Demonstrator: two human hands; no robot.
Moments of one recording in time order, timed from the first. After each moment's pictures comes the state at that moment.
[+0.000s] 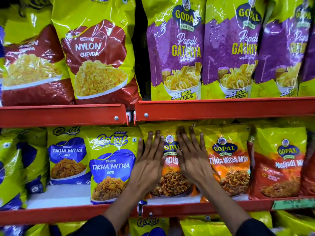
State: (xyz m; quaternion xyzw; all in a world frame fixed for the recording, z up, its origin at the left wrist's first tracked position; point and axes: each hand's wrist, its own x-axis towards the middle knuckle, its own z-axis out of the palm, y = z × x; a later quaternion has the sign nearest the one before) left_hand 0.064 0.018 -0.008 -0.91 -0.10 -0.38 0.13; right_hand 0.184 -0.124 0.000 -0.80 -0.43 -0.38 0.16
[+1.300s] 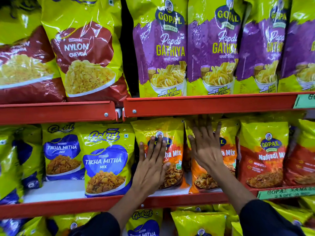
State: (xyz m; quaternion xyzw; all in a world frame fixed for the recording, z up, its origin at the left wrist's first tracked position) left_hand 0.072 -0.013 -0.032 -0.93 -0.10 -0.32 0.13; right_hand 0.224 -0.179 0.024 -0.84 -0.34 -0.40 0.15
